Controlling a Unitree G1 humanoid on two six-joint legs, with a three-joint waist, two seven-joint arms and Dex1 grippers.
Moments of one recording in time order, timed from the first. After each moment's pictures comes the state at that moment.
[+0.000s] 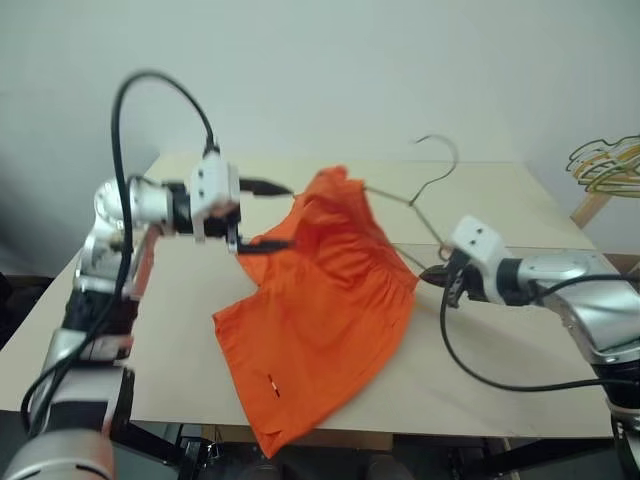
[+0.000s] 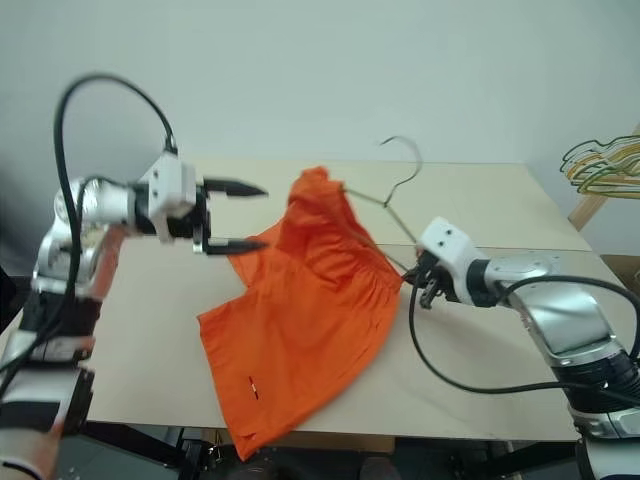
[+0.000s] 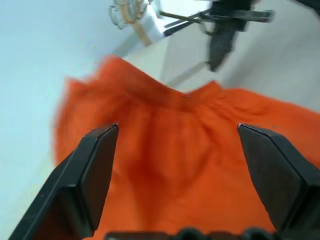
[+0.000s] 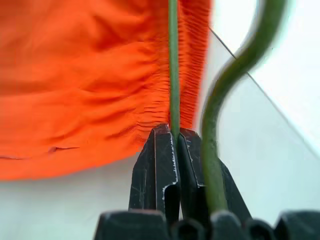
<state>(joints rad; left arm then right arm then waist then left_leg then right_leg) -0.91 0.68 -0.07 0.29 -0.31 0.01 -1.31 -0.48 -0.93 0.19 -0.30 0.29 0.76 0.87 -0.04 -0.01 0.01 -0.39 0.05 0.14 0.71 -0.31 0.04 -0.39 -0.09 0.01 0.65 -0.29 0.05</state>
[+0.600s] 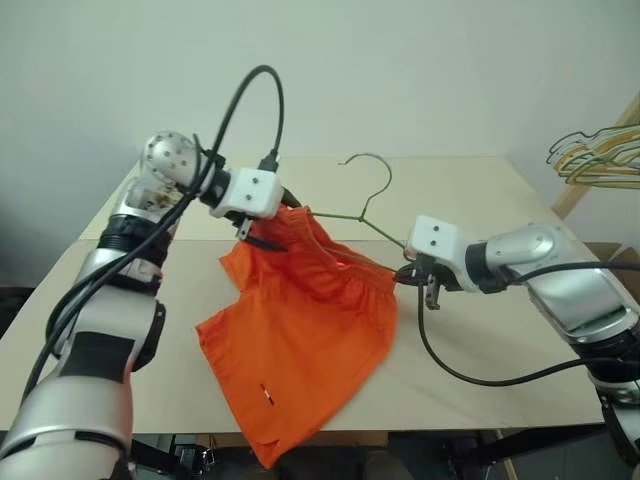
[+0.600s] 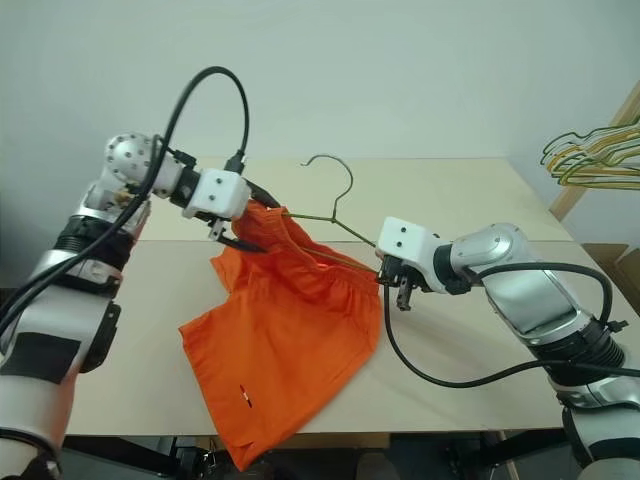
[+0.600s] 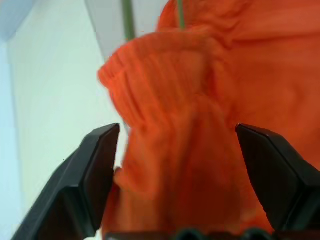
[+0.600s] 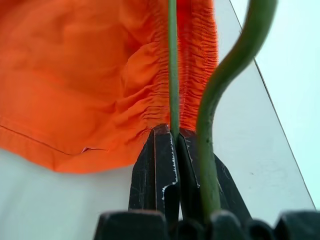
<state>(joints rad) -1.23 0.57 -0.35 0.89 0.04 -0.49 -1.50 -0.69 -0.92 0.34 -0.31 0.21 0.83 1.02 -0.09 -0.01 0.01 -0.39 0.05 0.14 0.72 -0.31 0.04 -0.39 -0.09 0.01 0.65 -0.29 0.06</state>
